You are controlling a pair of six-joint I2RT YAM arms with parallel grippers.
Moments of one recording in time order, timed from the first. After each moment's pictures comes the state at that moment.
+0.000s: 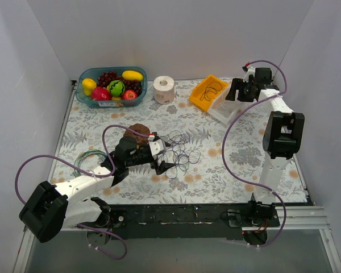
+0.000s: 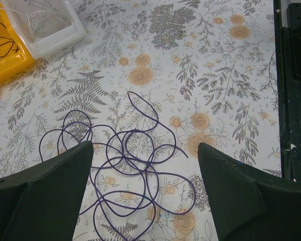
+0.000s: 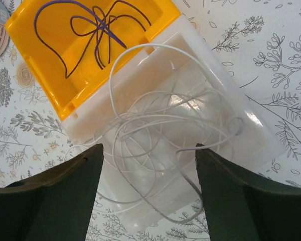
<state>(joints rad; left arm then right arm) -0.68 1.13 0.46 0.46 0.60 0.26 -0.05 2.12 1.72 -0.39 -0.43 0.04</state>
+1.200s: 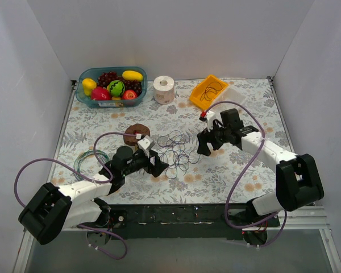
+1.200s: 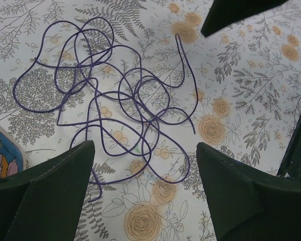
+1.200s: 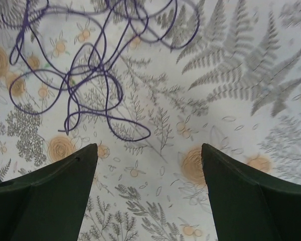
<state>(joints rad) -0.65 1.11 0.29 0.54 0.32 -0.16 0.39 1.42 0.91 -0.35 -0.50 -0.26</state>
